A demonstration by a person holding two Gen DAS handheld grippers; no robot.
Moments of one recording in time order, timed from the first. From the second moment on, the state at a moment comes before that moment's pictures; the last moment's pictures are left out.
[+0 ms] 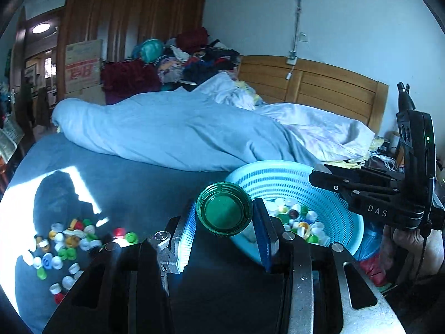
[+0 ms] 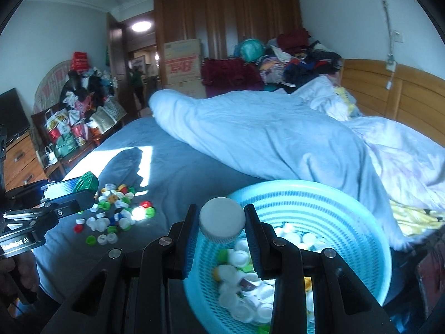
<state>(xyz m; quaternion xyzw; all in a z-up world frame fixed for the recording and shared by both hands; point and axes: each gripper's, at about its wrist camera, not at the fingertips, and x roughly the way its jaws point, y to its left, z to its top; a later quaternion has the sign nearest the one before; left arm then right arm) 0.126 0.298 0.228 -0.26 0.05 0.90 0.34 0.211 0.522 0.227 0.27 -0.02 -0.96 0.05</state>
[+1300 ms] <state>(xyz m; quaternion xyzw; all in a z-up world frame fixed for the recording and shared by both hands) 0.090 0.377 0.197 -0.37 0.03 0.84 0.39 0.214 0.585 0.199 0.32 -0.06 -0.94 -0.01</state>
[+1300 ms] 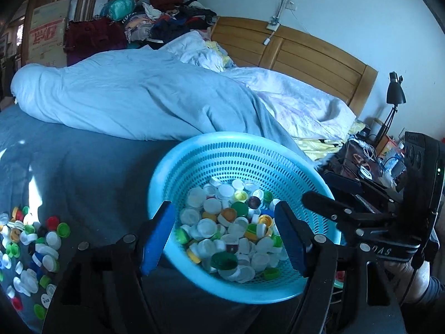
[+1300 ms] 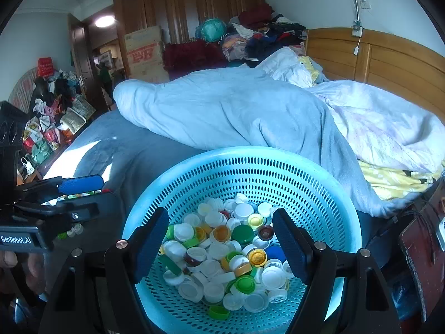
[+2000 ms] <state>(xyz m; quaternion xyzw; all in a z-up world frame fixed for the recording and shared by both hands) 0.074 0.028 0.040 -0.42 -0.05 0.90 0.07 0.195 0.436 0.136 0.40 -0.02 -0.90 0.15</state>
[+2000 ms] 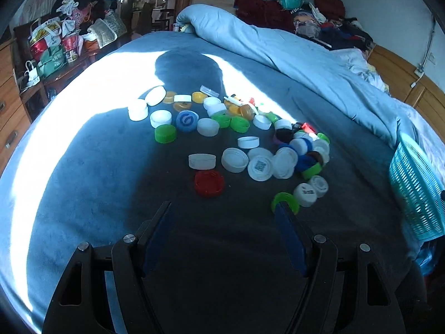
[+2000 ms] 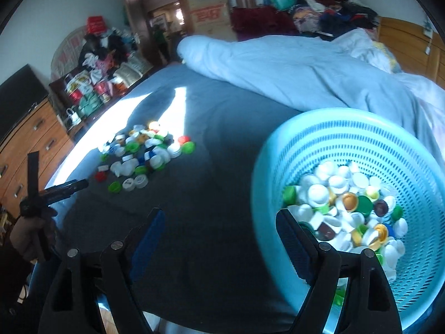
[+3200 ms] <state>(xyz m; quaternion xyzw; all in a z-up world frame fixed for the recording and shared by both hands) 0.078 -0.011 0.064 -0.40 -0.12 0.90 0.09 0.072 0.224 0.016 0.43 0.12 -0.84 0.30</state>
